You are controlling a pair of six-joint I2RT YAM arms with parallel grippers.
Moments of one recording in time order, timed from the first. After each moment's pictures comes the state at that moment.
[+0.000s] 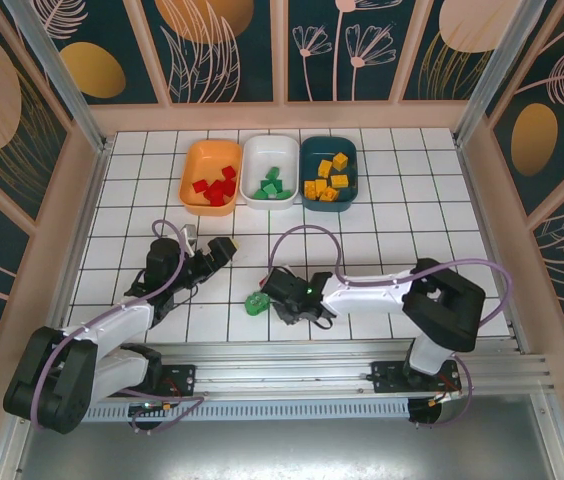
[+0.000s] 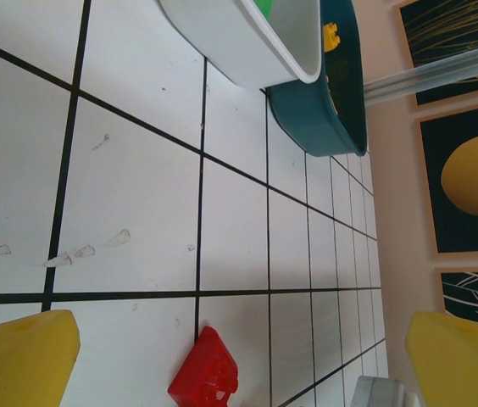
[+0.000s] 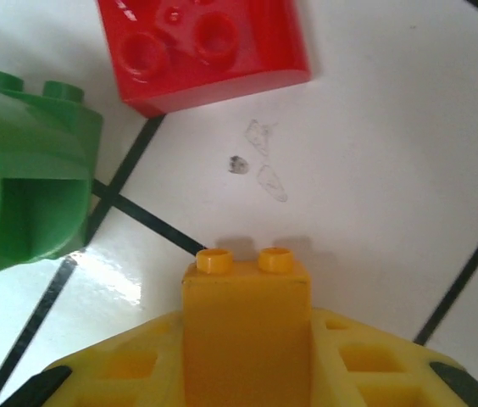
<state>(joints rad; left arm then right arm) -0.33 1.13 0.29 0.39 0.43 -1.00 1.16 1.64 0.86 -0.44 0.23 0.50</state>
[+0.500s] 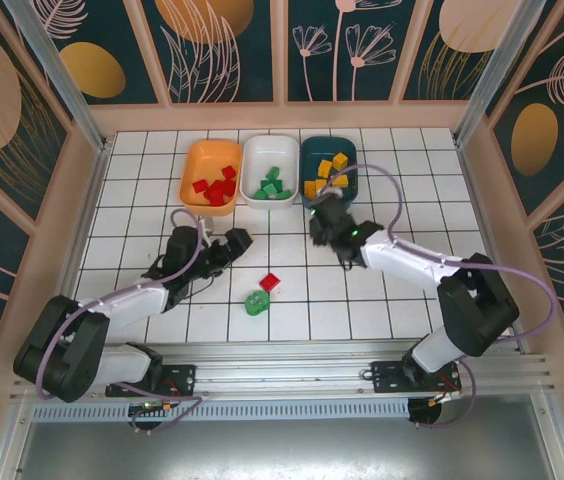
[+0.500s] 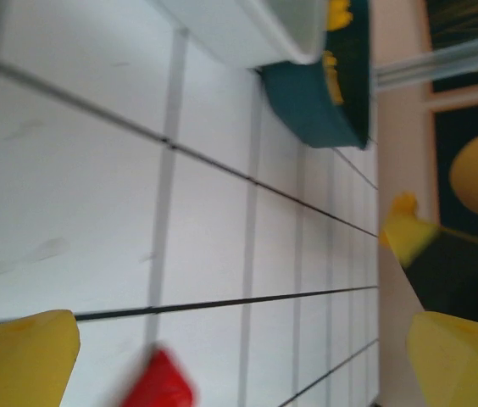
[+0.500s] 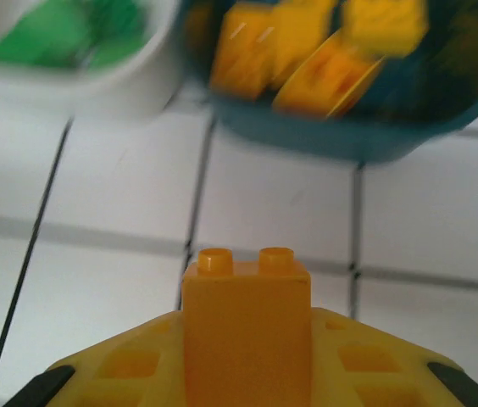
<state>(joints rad) -0.46 1.32 0.47 0.38 0.35 -1.08 0.65 1.54 0.98 -0.26 0.33 0.39</state>
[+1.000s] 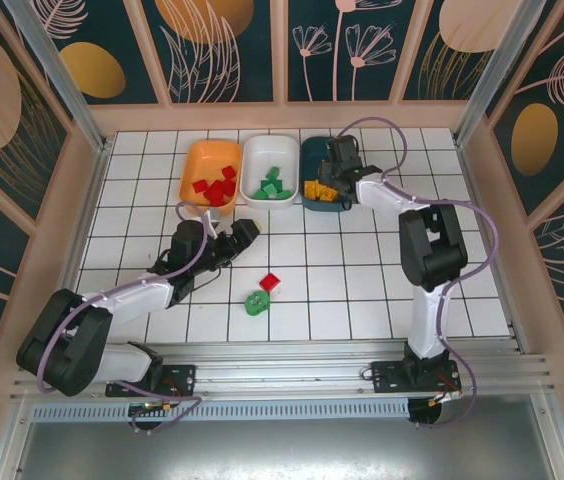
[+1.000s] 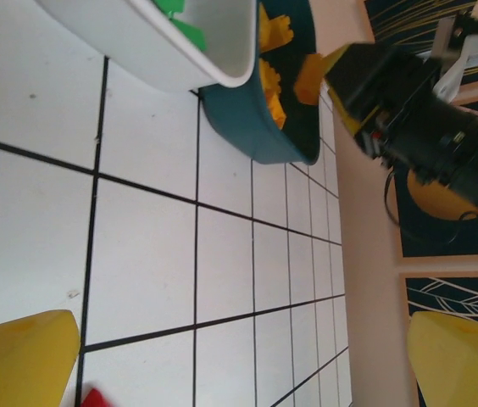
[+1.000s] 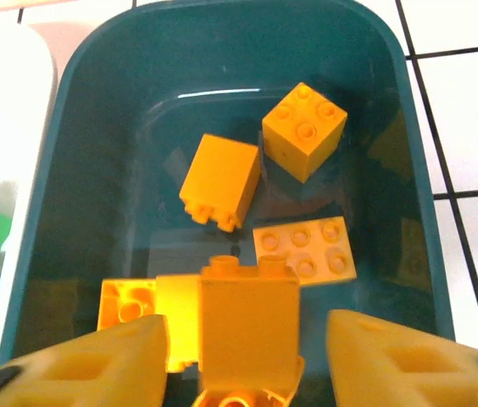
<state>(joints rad) -0.49 1.33 0.48 0.45 0.33 -1.11 0.40 2.01 1.52 -0.27 0.22 0.34</state>
